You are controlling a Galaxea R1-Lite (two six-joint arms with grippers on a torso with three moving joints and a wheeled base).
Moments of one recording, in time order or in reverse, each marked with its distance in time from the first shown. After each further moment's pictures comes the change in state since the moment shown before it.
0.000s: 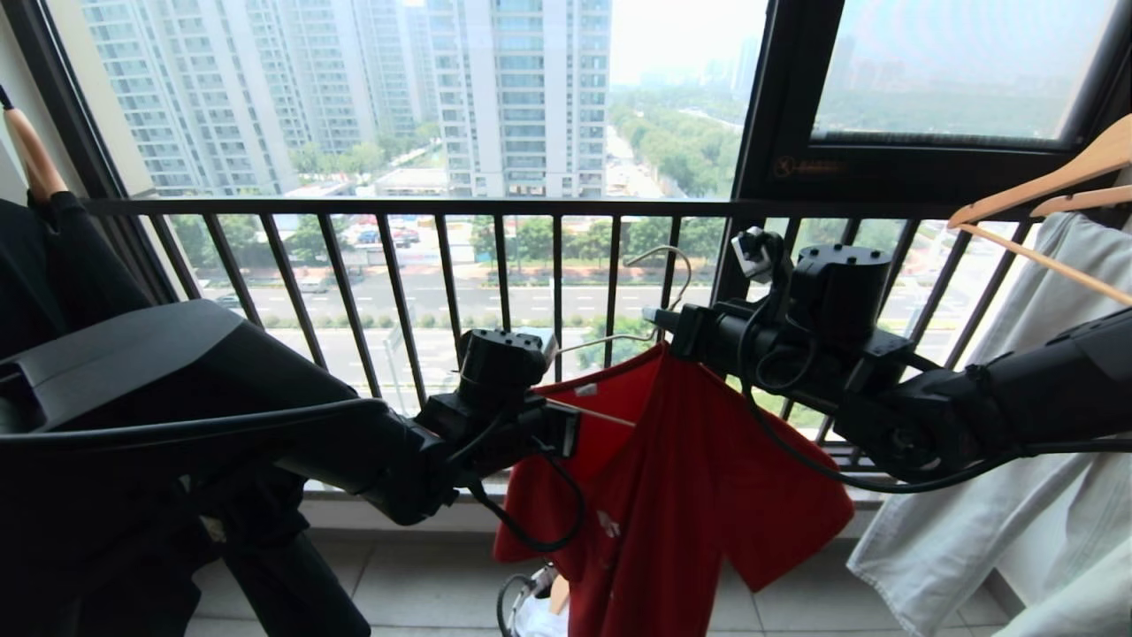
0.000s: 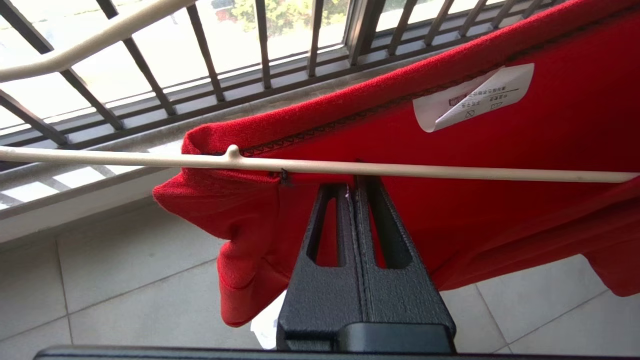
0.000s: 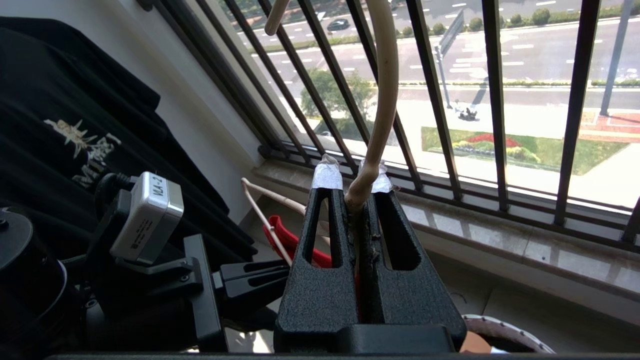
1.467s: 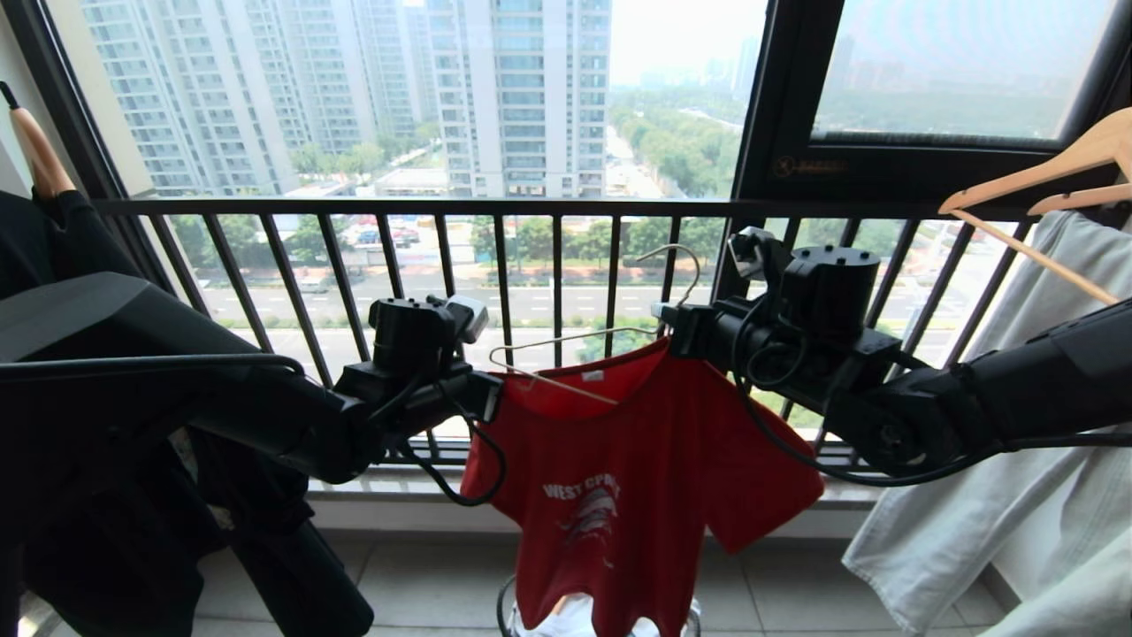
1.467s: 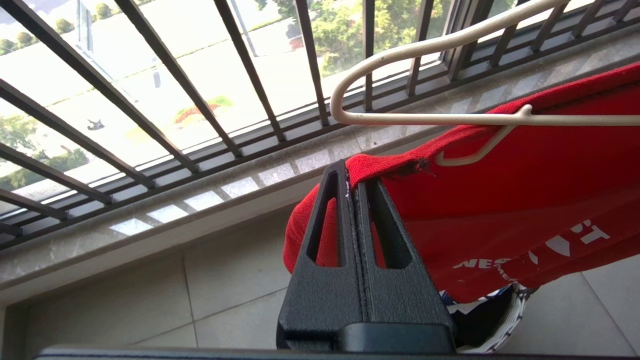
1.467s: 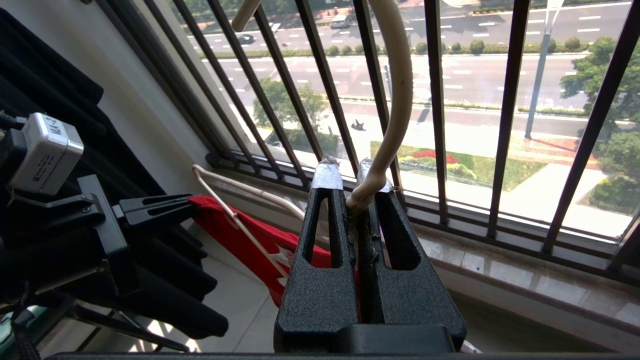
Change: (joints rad) left arm 0.219 -0.037 0.023 -0.036 -0.024 0.254; right arm -0.010 0.026 -0.025 0.001 -0.109 -0.110
